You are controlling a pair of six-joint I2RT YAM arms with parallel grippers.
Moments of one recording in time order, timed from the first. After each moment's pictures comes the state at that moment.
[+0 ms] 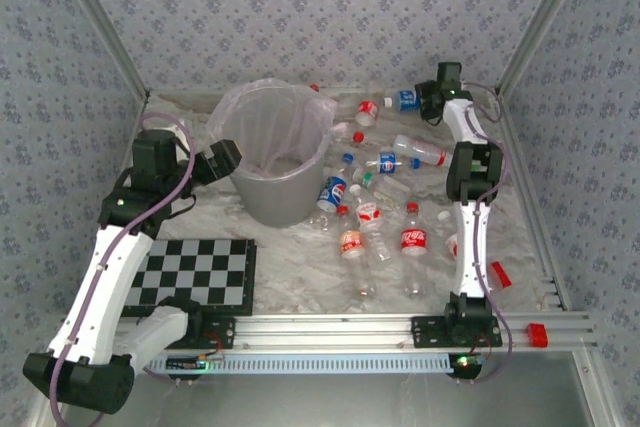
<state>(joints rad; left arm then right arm) -0.23 0.95 1.10 -0.72 0.15 -0.60 -0.05 2.64 2.37 -0.48 -0.17 1.24</state>
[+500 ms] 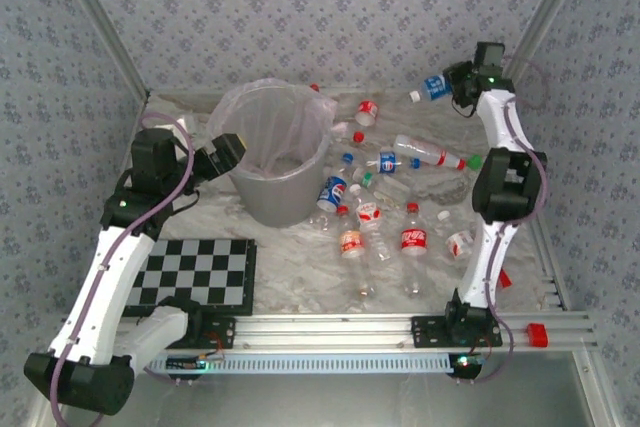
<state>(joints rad) -0.23 0.95 1.07 -0.60 0.24 -0.68 -0.12 2.09 1.96 -0.48 -0.17 0.95</state>
